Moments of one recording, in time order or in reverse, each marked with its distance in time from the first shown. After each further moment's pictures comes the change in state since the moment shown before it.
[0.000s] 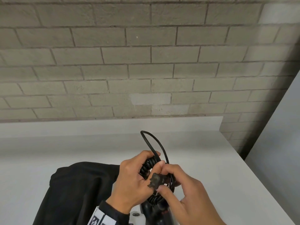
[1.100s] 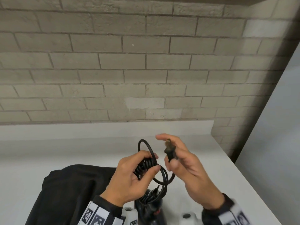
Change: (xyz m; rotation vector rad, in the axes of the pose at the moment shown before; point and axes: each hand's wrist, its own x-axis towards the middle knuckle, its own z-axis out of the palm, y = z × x) left_hand 0.004 0.008 -0.005 -0.091 -0.106 0.108; right_hand 0.031 -0.006 -0.037 0.476 -0.050 -0.230
